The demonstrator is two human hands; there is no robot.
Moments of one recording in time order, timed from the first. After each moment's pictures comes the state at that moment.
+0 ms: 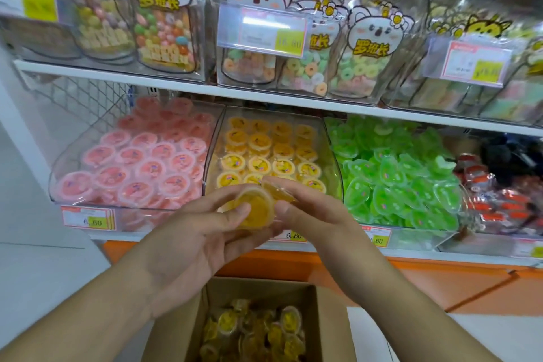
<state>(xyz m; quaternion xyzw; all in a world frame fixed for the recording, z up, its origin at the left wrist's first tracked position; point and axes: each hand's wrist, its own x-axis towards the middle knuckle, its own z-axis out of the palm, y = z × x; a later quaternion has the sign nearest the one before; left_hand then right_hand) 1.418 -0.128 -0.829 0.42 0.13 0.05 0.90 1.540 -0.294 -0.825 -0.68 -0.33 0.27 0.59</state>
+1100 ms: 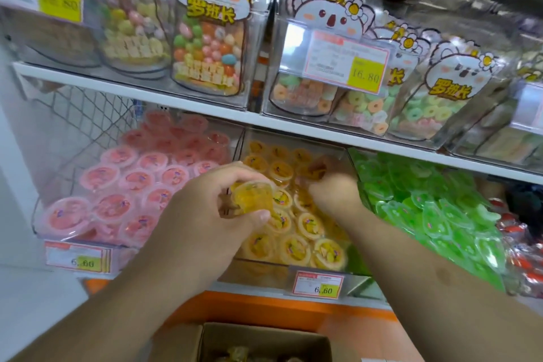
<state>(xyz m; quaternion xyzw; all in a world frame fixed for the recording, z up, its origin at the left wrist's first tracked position) 1.448 -0.061 -0.819 0.80 0.14 0.27 0.51 1.705 -0.167 -0.866 -0.92 -0.24 -0.05 0.32</state>
